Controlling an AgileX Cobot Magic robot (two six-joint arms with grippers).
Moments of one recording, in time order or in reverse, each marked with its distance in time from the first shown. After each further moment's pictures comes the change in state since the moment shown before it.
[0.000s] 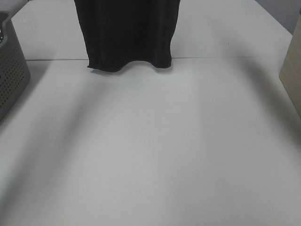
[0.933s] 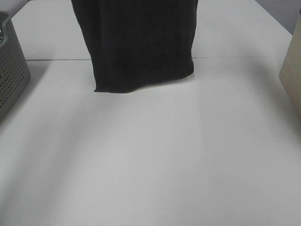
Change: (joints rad) left arm -0.062 -0.211 0.056 -0.055 0.580 0.004; right arm 0.027 -0.146 0.011 -0.041 0.368 0.004
